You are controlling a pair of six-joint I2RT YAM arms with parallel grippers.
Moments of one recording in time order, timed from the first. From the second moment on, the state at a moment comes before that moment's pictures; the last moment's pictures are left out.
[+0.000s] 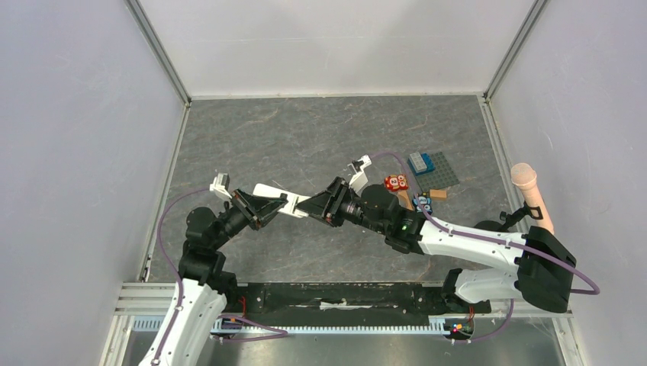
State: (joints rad) left arm -0.18 0.37 0.29 0.06 0.60 -1.34; right arm 1.05 1.26 0.74 0.36 0.00 1.34
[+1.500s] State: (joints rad) left arm -0.18 0.38 0.26 0.17 0.65 -1.41; right arm 0.97 1.25 0.65 0.52 -0.22 1.26
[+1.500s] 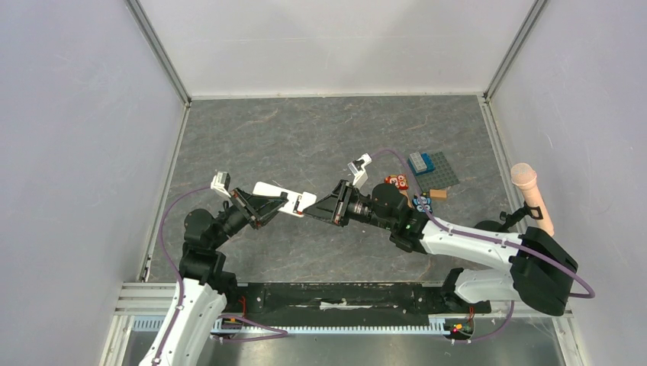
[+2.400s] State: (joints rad) left arm -0.17 0.39 0.29 0.19 0.66 -1.39; right arm 0.95 1.33 0.59 0.76 -0.37 1.42
